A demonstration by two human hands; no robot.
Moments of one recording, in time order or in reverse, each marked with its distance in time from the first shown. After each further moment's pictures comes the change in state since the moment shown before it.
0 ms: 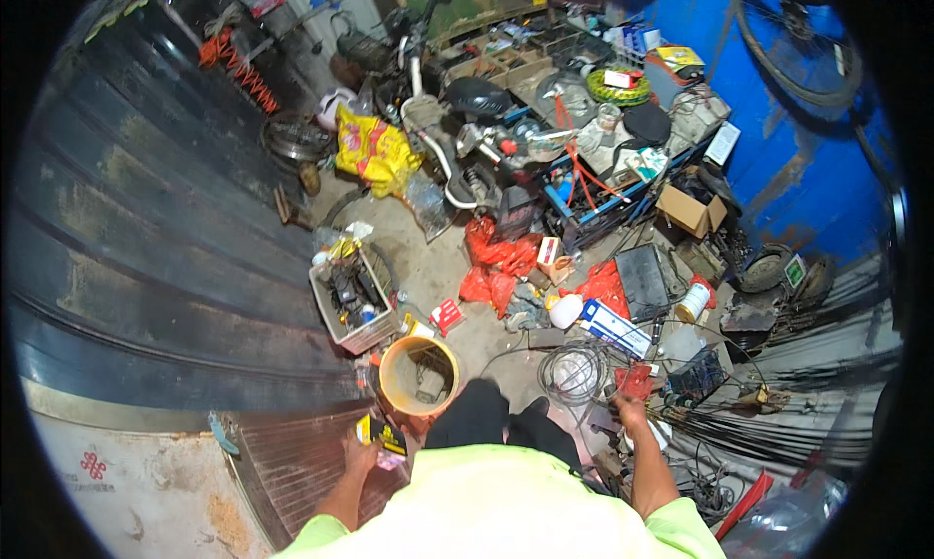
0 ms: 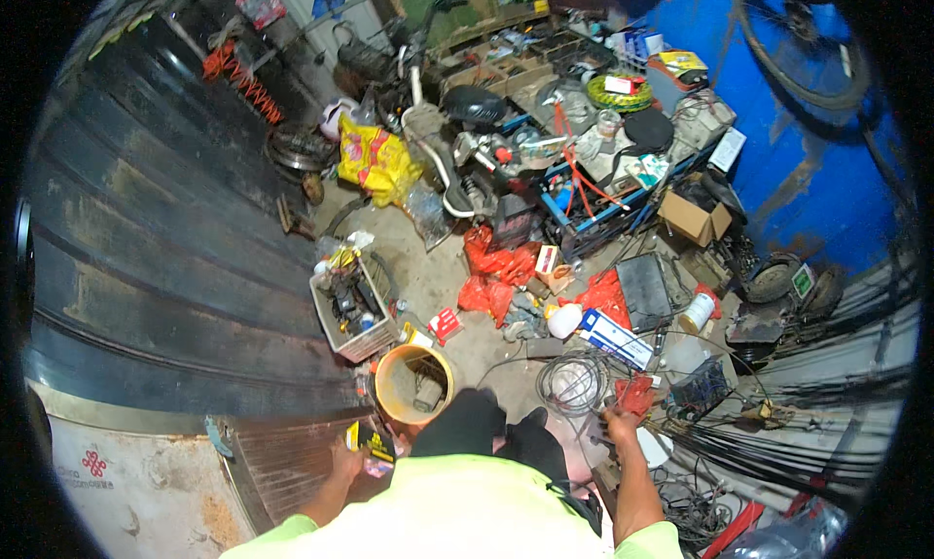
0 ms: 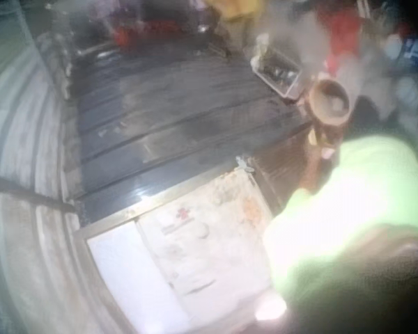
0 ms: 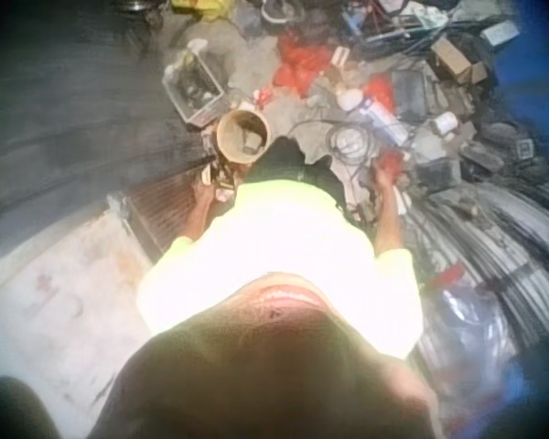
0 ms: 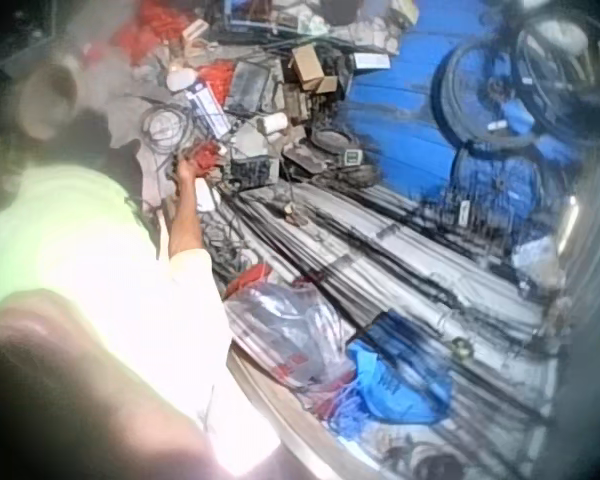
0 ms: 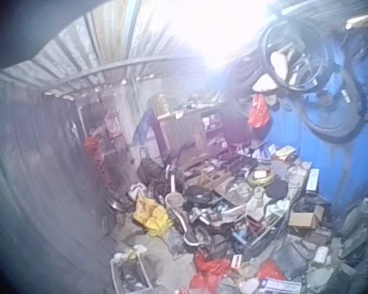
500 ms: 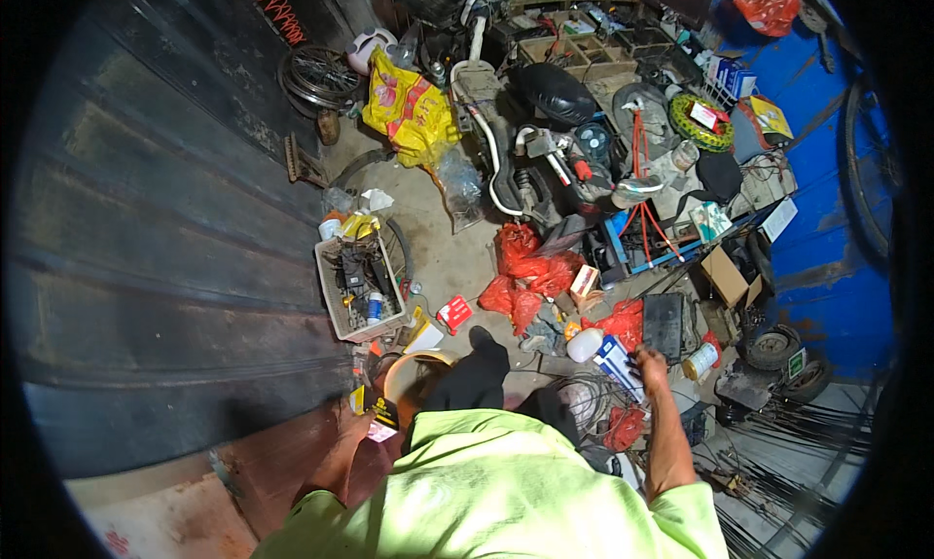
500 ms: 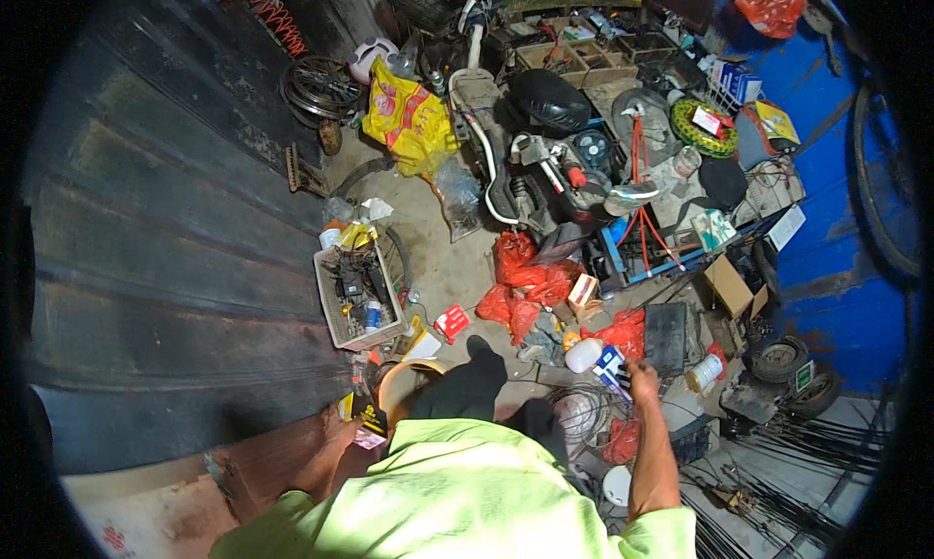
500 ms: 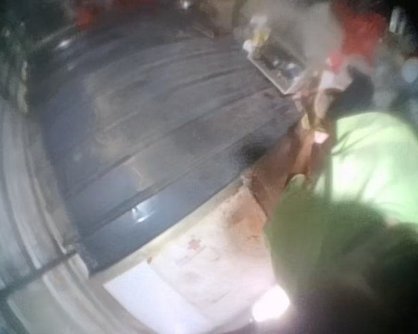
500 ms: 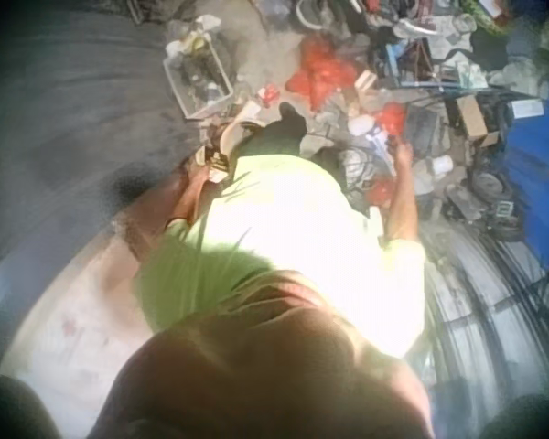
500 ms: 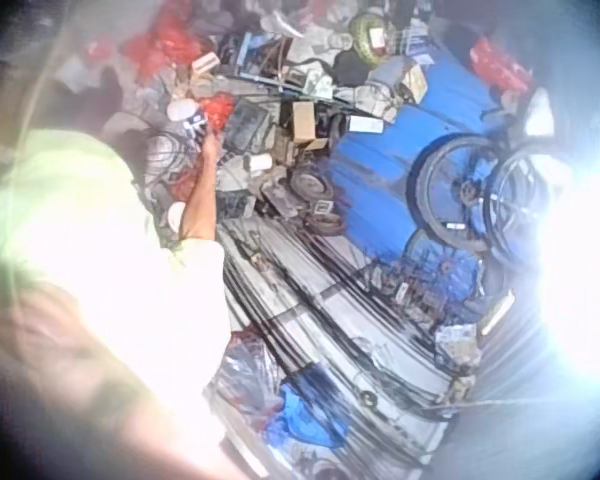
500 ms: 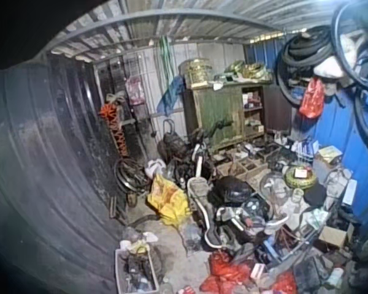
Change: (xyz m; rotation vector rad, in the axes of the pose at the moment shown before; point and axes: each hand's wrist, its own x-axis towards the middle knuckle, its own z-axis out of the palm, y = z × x) left_hand 0.370 0.094 -0.082 -0.135 0.026 -0.102; right_hand 0.220 -0.412 0.228 0.037 -0.033 -0.091
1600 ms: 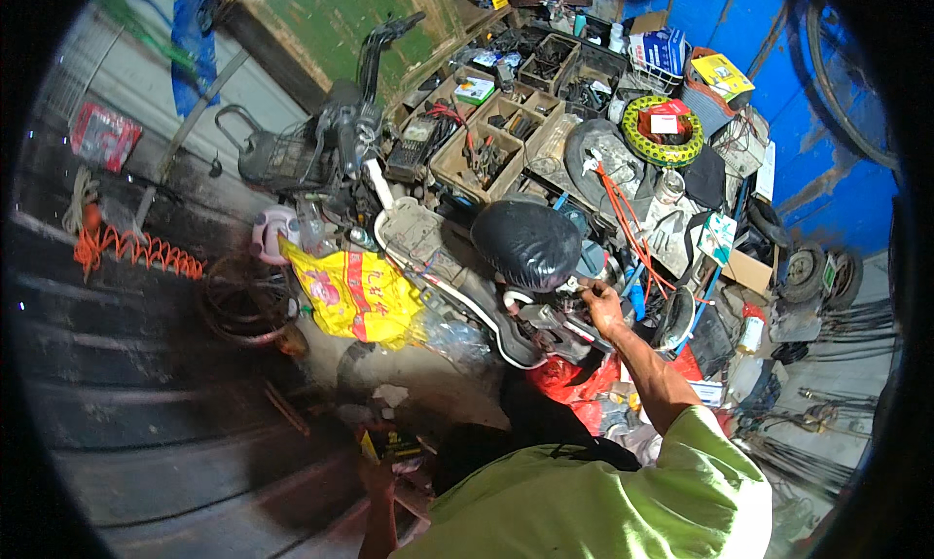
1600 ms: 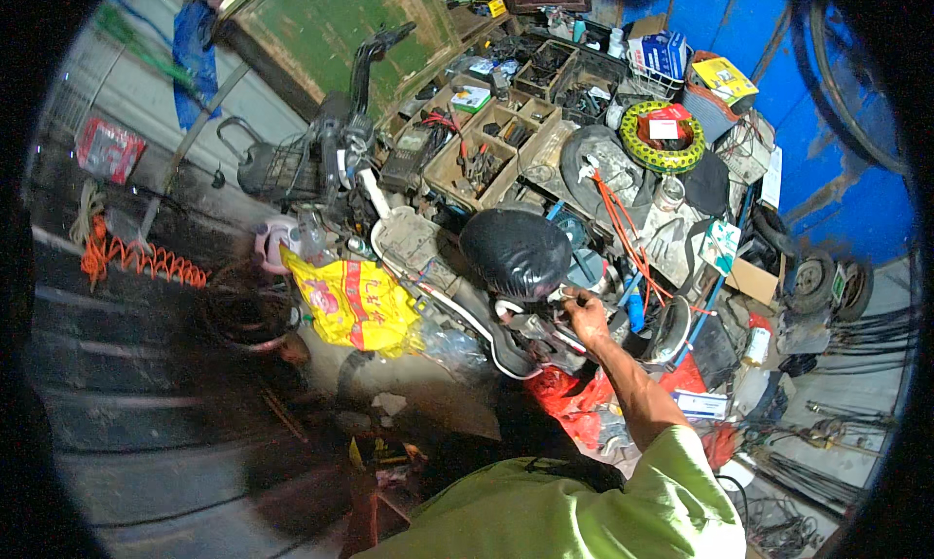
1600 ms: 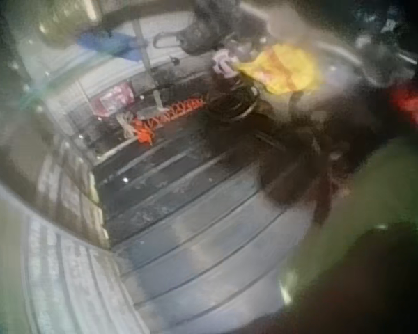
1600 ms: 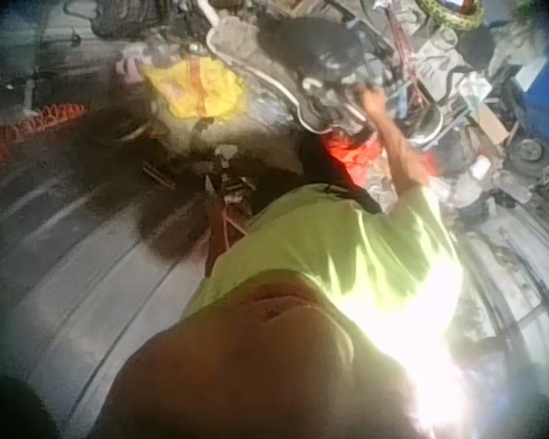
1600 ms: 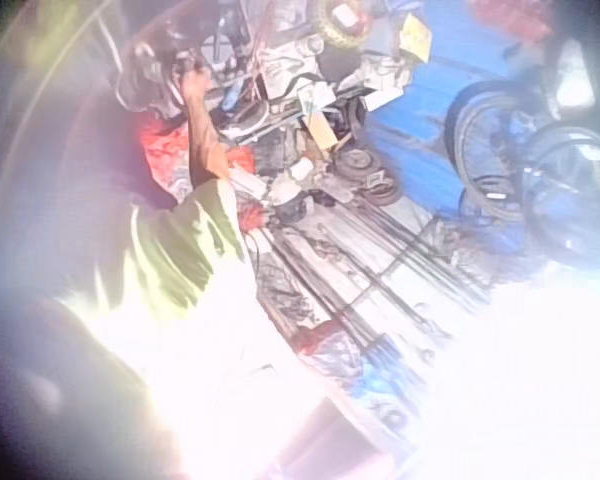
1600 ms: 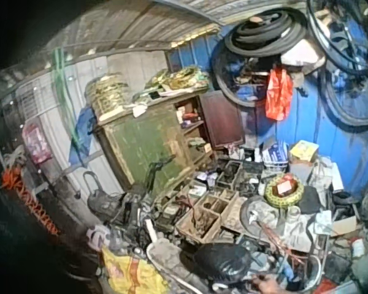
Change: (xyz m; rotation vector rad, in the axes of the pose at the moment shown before) left_hand 0.706 0.693 -0.168 0.006 0.020 0.280; right_hand 0.507 -0.691 0.430 0.230 0.147 -0.376
